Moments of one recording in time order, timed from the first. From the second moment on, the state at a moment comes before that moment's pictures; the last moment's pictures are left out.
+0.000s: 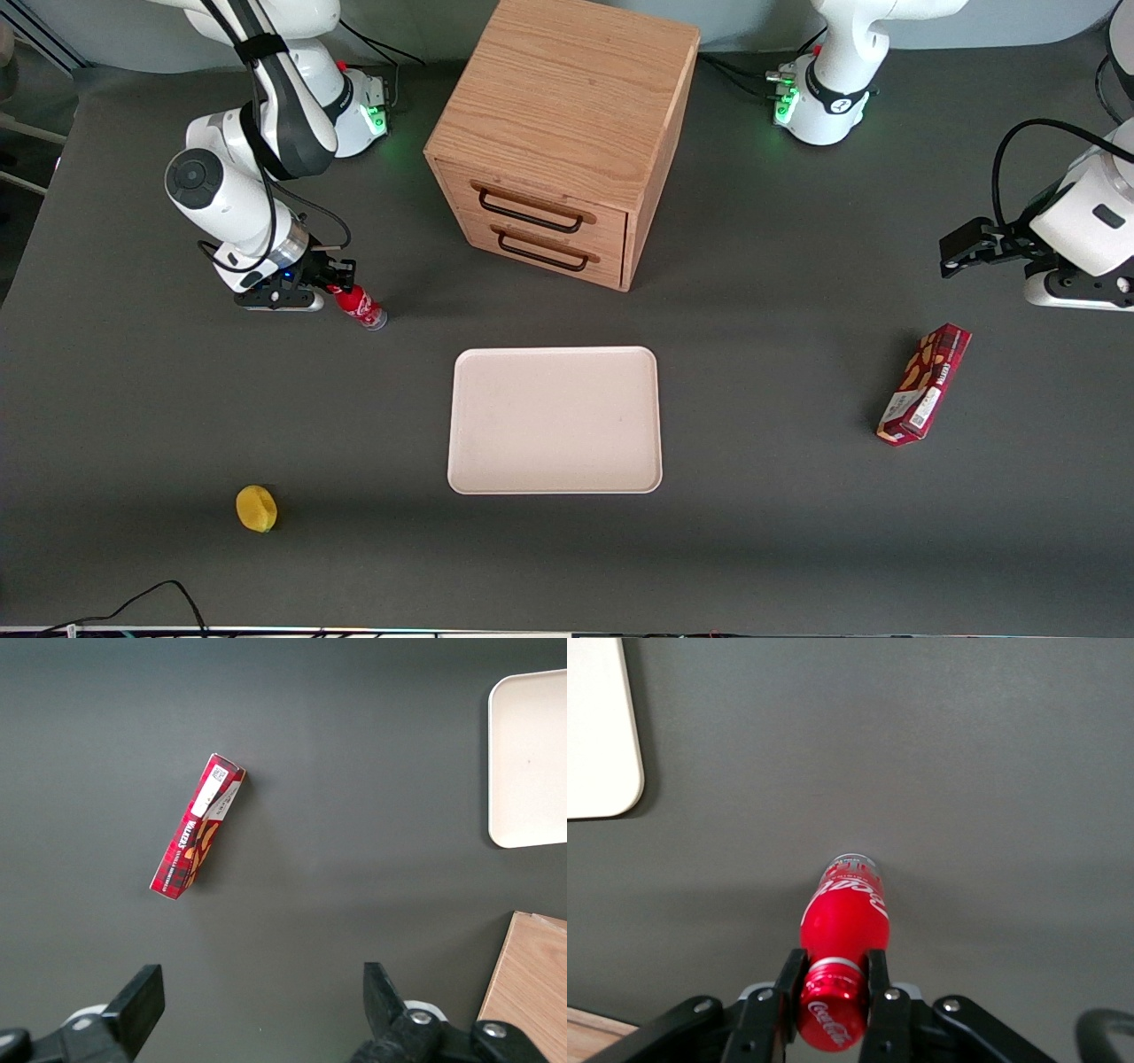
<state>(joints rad) 0.01 -0.06 0.21 -2.45 0.07 2.36 0.24</state>
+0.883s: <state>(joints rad) 0.02 0.14 0.39 -1.54 -0.05 1.66 0.51</state>
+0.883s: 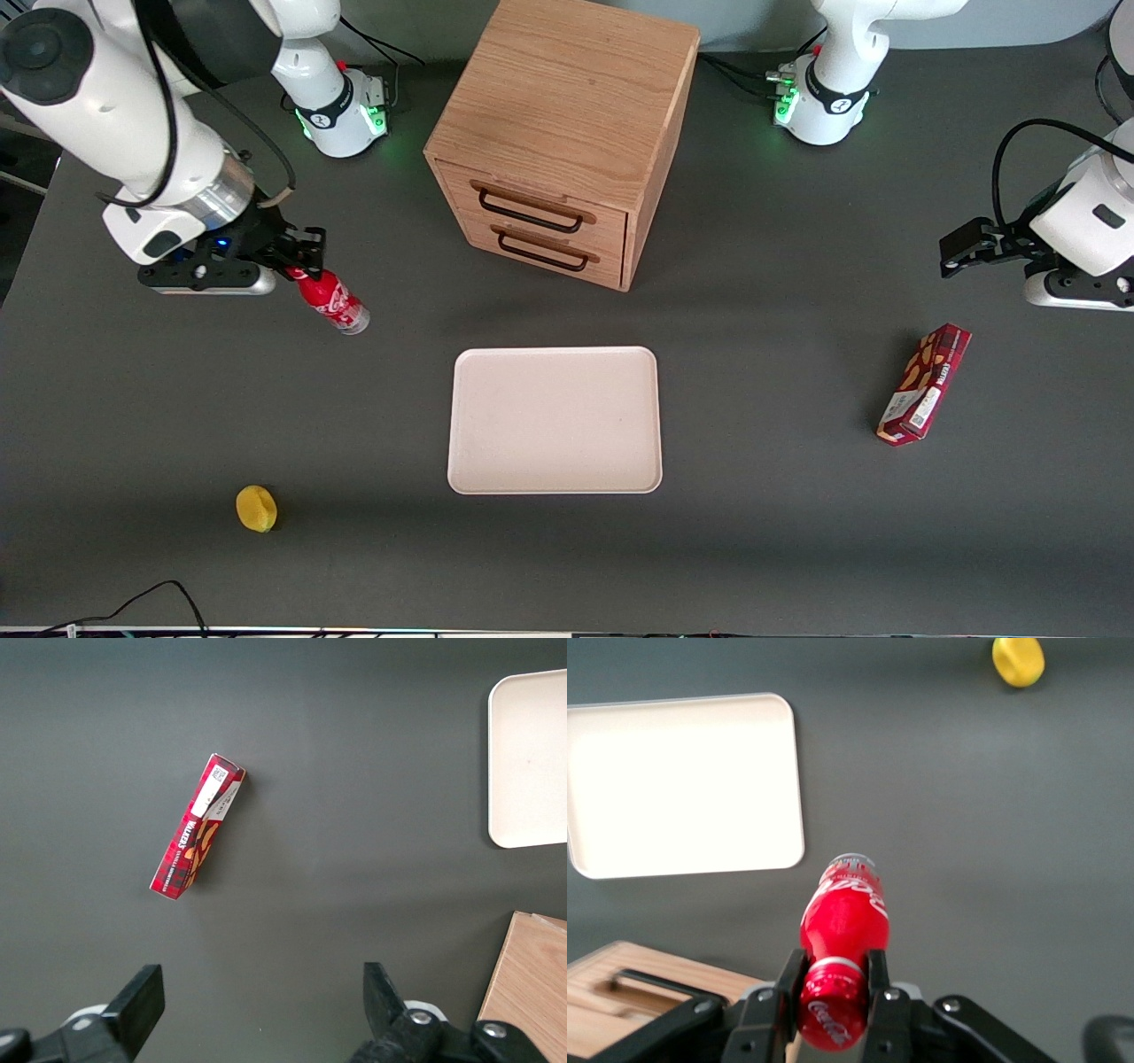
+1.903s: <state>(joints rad) 0.12 0.82 0.48 -1.15 -0.35 1.98 0.92</state>
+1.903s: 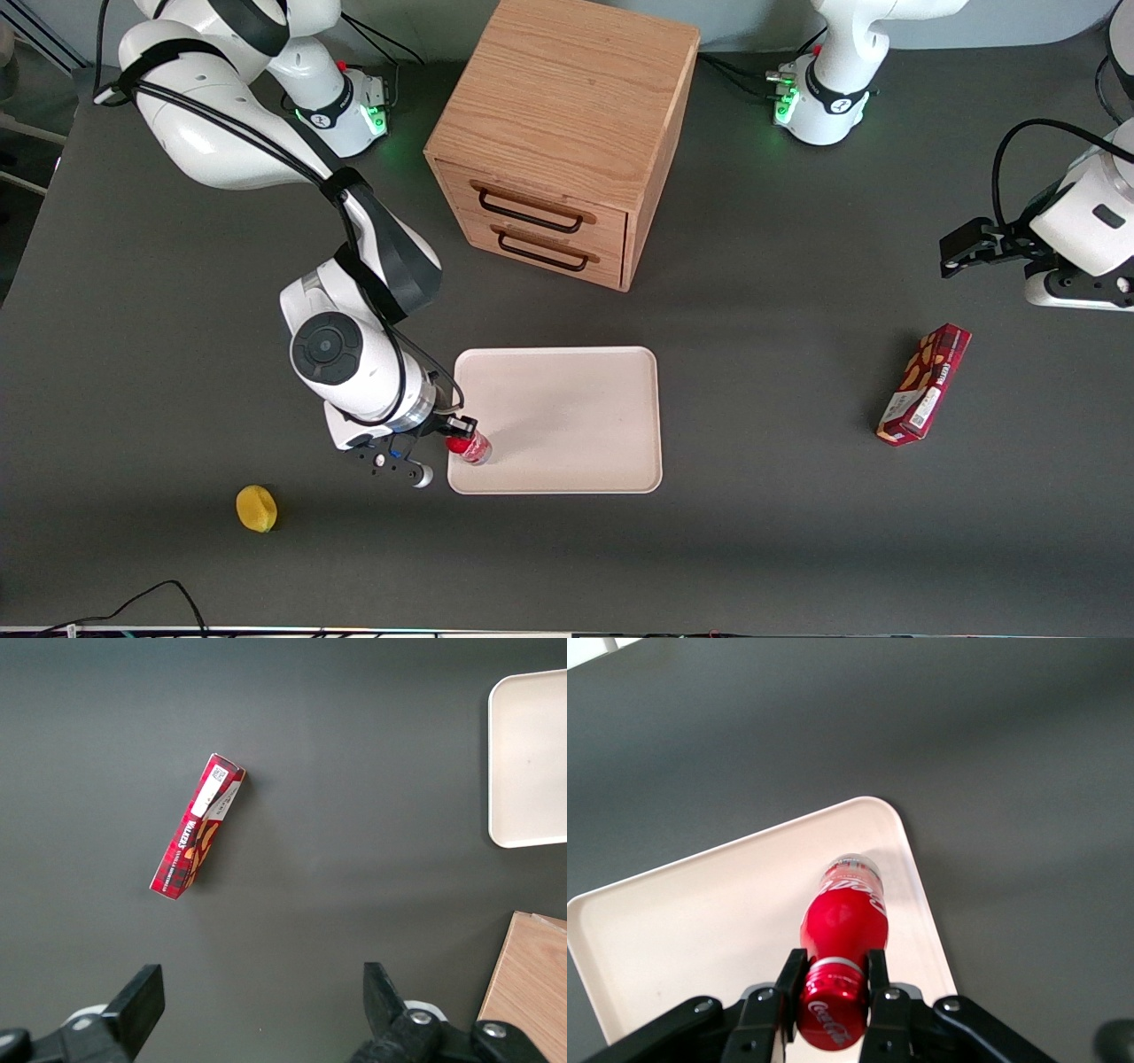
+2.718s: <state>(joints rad) 0.13 0.85 0.49 -1.14 -0.40 1.99 0.97</state>
